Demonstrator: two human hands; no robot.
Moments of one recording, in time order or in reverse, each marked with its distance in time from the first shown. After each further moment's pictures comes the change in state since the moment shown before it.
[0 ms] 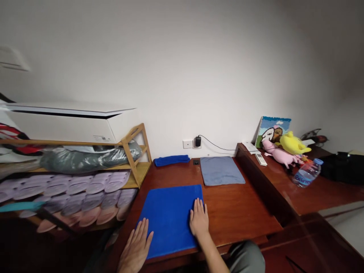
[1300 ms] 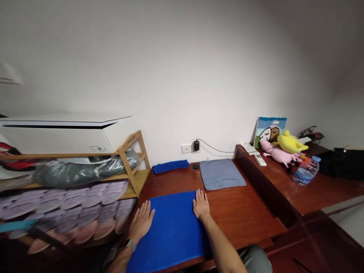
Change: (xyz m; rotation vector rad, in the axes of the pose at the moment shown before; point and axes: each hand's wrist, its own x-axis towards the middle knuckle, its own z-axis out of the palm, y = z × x) left_hand 0.150 -0.043 0.025 0.035 -0.108 -0.022; right_hand 0.089 0.001 -0.022 0.010 -0.137 -0.005
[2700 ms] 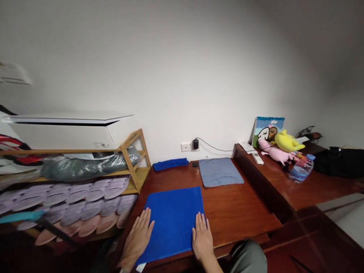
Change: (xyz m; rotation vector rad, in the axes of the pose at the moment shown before) left_hand -0.085 0.045 -0.047 -0.014 0.083 0.127; right_hand -0.144 0.009 0.044 0.073 0.127 -0.023
